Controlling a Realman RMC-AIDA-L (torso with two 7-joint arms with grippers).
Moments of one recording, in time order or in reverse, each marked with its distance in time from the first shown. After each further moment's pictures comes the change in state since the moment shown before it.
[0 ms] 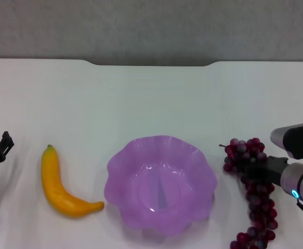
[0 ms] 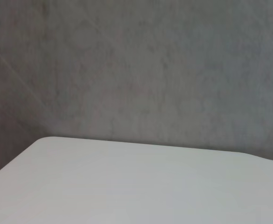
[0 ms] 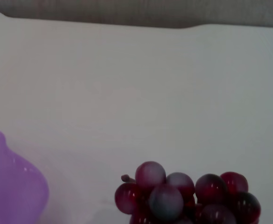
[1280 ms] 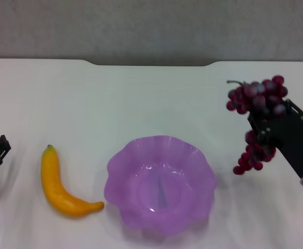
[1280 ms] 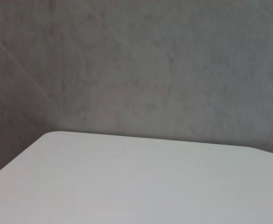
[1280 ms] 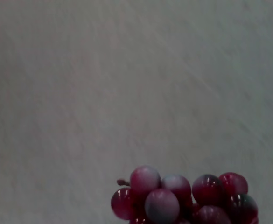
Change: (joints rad) left arm 0.012 0.001 0.000 0.003 -0.001 -0.002 0.000; right arm -0.232 -0.005 -0.212 0.001 -0.138 -1.030 0.005
